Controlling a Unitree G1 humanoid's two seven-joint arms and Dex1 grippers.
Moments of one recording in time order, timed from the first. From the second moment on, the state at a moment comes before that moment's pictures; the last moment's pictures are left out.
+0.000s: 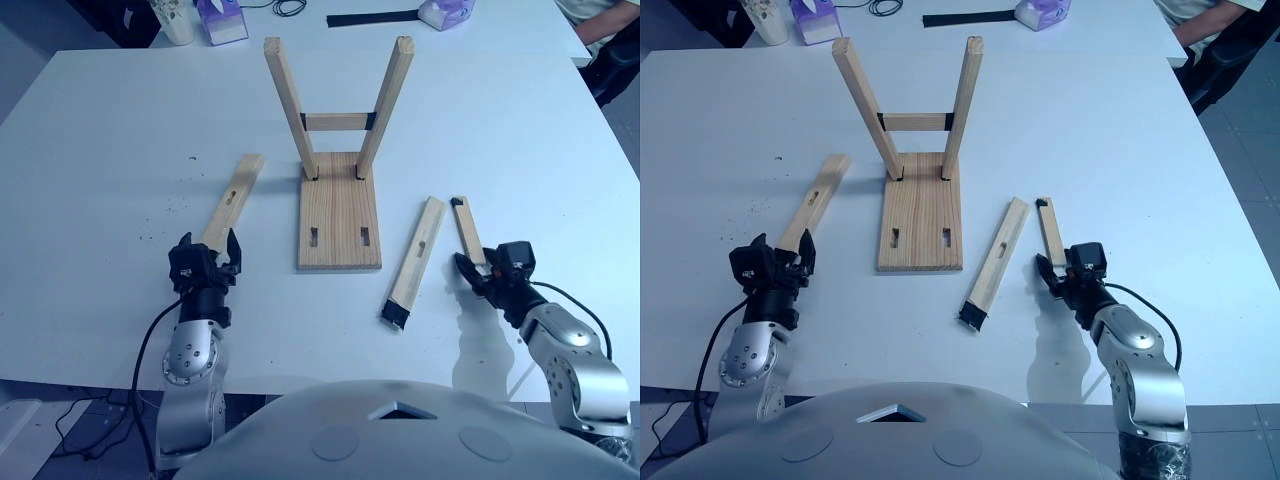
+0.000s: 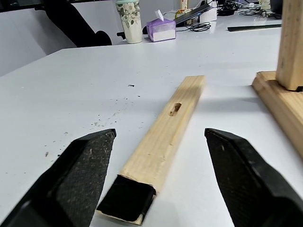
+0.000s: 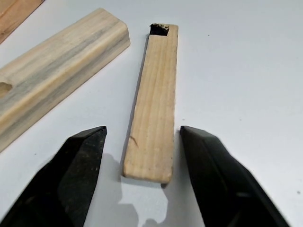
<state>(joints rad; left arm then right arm) 0.54 0.06 0.08 -0.57 -0.02 0.22 0.02 0.42 -0.31 -0.12 -0.48 0.21 0.63 0.31</state>
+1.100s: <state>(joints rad) -0.74 0.27 0.42 -0.24 -1.31 0.71 -0.12 -0.69 -0.24 -0.30 -0.13 1.14 0.78 0.67</state>
